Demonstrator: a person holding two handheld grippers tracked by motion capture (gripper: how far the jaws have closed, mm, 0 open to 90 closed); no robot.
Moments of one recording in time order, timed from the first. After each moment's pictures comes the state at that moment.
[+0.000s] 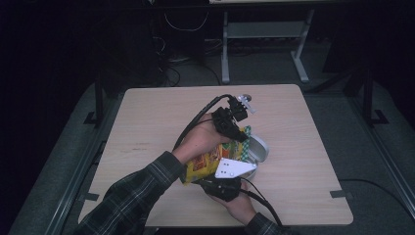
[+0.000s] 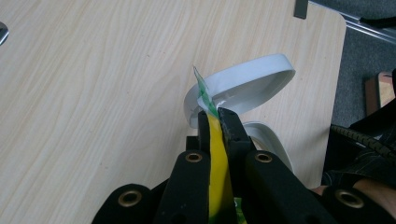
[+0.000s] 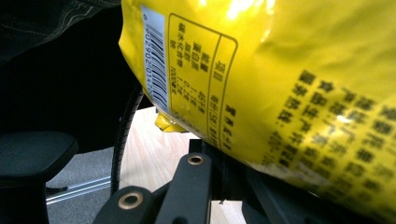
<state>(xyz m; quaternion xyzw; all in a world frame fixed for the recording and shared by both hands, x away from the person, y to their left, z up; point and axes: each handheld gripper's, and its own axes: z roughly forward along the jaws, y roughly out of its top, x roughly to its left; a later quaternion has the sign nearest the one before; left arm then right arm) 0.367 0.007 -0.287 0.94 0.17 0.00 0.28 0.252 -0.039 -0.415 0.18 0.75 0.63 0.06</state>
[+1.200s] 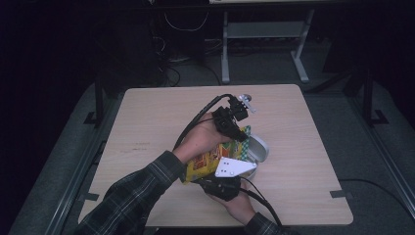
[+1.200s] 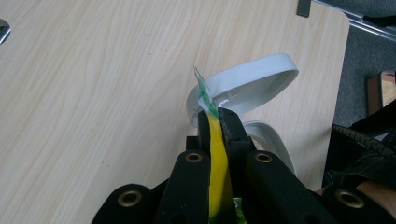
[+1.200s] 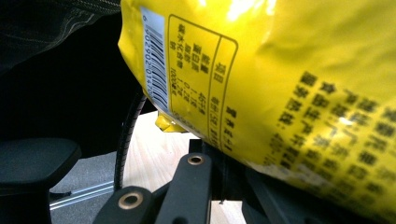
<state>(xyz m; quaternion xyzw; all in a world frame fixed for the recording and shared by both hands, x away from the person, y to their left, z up) 0.368 0.006 -0.286 0.95 0.17 0.00 0.28 0.253 -0.038 -0.414 0.18 0.75 0.64 0.05</state>
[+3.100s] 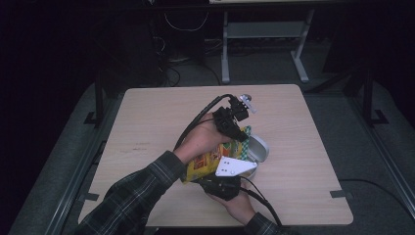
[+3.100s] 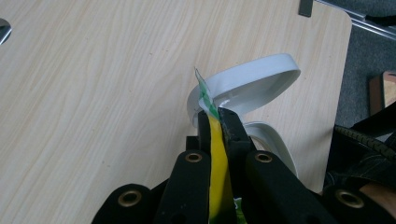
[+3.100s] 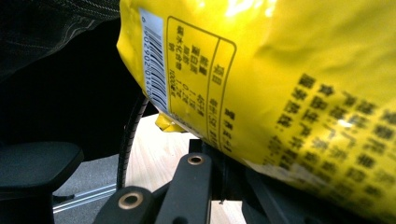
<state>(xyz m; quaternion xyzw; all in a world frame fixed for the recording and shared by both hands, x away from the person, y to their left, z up) 0.368 0.004 -0.287 0.95 0.17 0.01 0.28 0.254 -0.038 -0.413 0.18 0.74 0.64 0.05</state>
